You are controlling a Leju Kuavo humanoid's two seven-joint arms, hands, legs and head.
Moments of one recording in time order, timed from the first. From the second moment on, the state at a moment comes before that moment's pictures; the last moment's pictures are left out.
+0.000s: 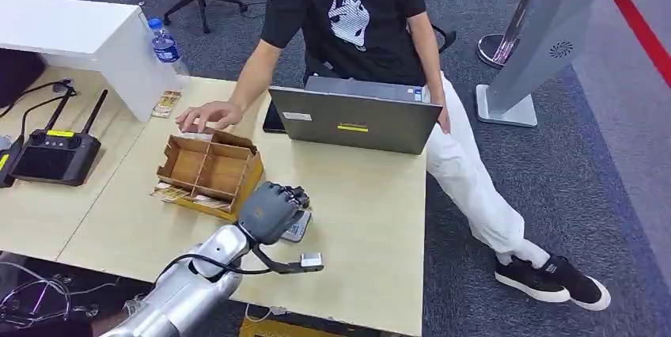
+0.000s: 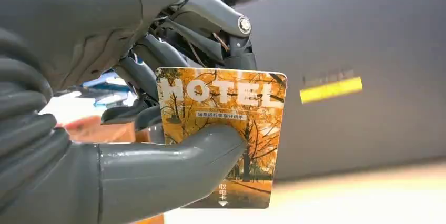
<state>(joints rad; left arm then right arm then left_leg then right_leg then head) -0.40 0.09 -0.65 -0.89 -1.26 0.54 -0.22 -0.06 0.02 -0.41 -0.20 -0.02 -0.11 -0.01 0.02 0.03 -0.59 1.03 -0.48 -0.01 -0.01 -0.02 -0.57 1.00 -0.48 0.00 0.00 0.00</state>
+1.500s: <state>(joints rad) -0.65 0.16 -0.50 -0.98 -1.31 0.58 -0.13 -0.06 0.02 -0.42 -0.20 0.05 -0.11 0.01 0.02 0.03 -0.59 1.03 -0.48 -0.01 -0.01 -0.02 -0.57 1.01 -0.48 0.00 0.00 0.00</state>
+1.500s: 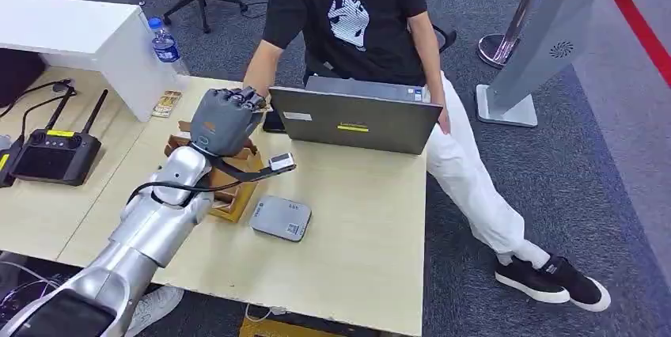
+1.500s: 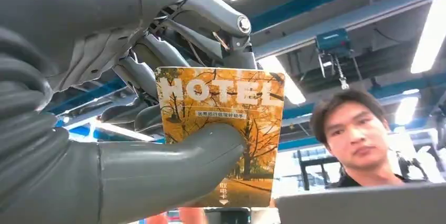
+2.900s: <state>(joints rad) -0.42 0.18 -0.53 -1.14 -1.17 0.39 -0.29 -0.06 0.03 -0.50 -0.20 0.05 -0.12 0.00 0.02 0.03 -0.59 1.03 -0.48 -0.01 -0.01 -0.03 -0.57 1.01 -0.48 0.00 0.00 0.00</state>
